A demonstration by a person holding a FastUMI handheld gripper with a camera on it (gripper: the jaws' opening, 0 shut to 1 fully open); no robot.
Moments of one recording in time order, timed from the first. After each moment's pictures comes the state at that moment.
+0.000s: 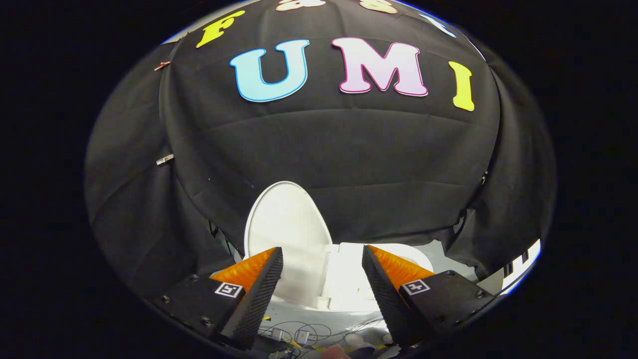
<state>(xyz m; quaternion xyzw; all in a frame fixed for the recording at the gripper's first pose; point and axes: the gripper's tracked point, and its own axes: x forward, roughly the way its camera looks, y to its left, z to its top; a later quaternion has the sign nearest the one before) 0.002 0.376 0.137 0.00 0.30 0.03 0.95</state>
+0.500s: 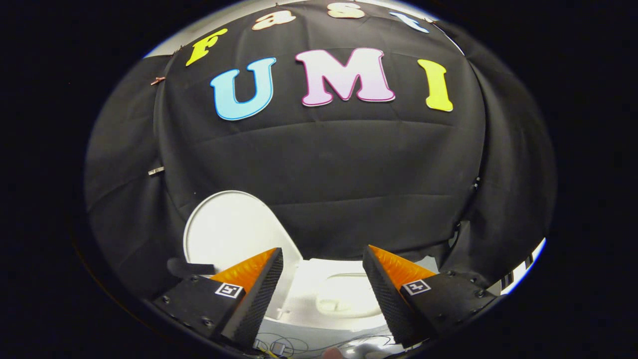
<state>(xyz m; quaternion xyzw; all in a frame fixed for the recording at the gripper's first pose) 0.019 0.232 0.100 0.01 0.22 0.03 0.98</state>
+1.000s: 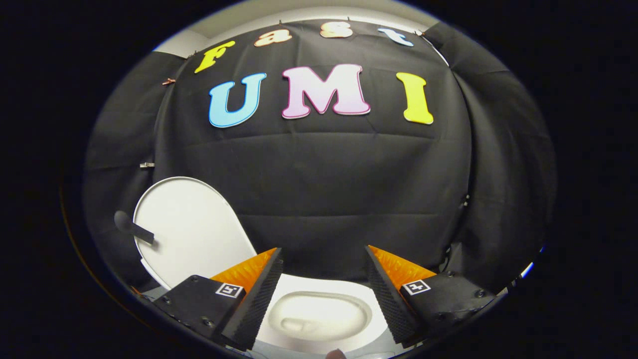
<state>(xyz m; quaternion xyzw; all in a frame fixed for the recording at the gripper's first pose) 0.030 0.134 0.038 -0.04 0.08 0.02 1.00</state>
